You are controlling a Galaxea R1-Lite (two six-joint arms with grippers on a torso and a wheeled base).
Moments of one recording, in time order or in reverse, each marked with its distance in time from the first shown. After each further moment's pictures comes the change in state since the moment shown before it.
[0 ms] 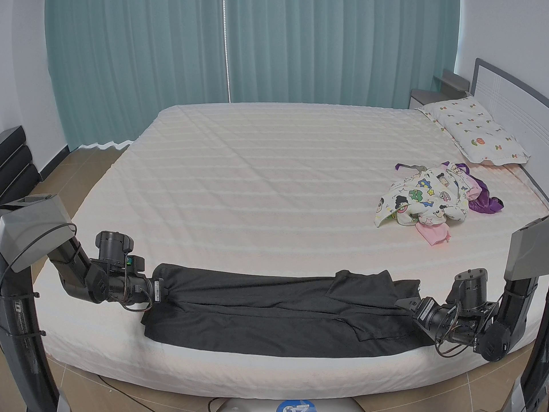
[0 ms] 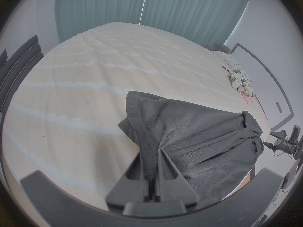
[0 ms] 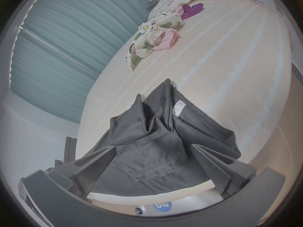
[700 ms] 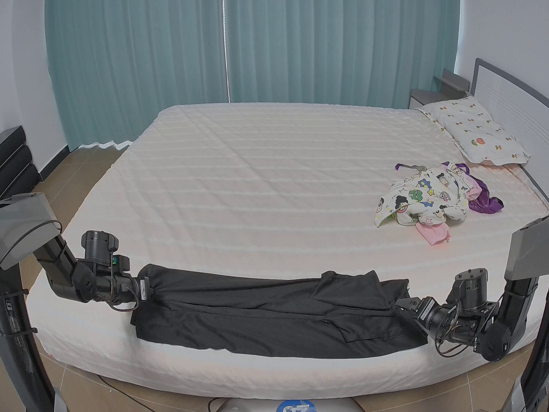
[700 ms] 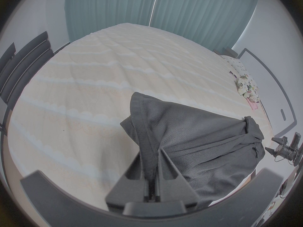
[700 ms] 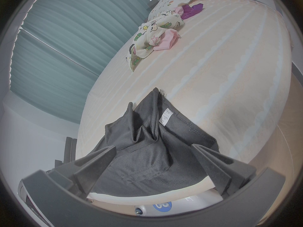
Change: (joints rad) left arm 0.064 -0.046 0.045 0.003 0.013 -0.006; right arm -0.002 -0.002 0.000 0.000 0.000 0.000
